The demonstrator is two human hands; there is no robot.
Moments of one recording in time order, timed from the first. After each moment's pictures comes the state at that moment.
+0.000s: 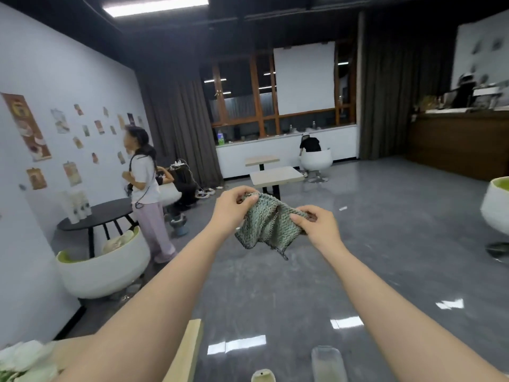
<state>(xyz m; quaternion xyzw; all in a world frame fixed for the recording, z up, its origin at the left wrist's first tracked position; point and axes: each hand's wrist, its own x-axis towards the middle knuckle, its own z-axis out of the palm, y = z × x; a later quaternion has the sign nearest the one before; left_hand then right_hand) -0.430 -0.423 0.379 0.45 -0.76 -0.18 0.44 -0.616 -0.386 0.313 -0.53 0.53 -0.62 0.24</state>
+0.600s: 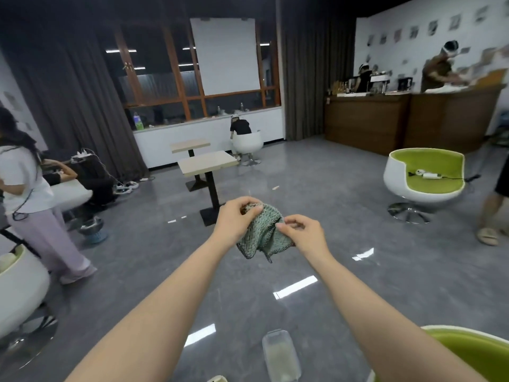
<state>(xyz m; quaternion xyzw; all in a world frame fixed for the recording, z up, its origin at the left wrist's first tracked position) -0.575 -0.530 0.286 0.34 -0.81 -0.28 0.38 -0.718 -0.448 0.231 -0.41 0.64 -0.62 0.22</state>
